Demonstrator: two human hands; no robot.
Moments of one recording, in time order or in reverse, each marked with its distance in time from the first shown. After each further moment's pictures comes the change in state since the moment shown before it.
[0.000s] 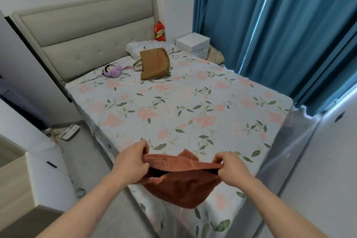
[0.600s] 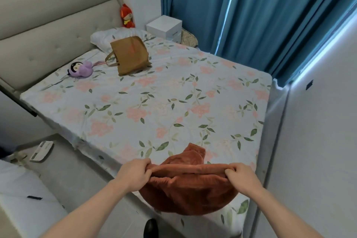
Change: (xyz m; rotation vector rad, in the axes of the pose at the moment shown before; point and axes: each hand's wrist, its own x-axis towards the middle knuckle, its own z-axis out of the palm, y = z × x) left_hand 0.095 -0.153 0.016 0.160 -0.391 0.246; right_hand 0.029 -0.073 0.102 0.194 0.102 0.394
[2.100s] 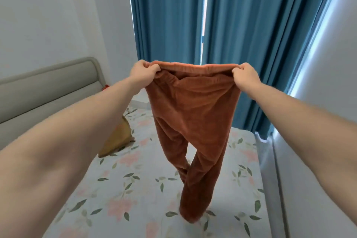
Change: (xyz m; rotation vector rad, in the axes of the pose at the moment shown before) left_hand 0.258 0.161 -0.493 -0.784 0.674 0.188; right_hand 0.134 -0.273 -0.417 0.476 0.856 -0.235
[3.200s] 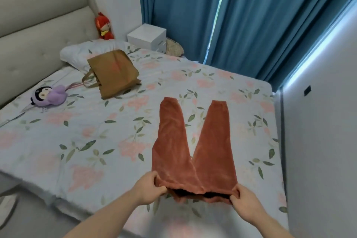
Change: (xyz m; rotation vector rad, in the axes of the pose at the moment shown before) left_hand -0.261 -0.477 0.039 0.312 -0.812 -0.464; right_hand -0.345 0.326 0.243 -0.451 -0.725 0.416
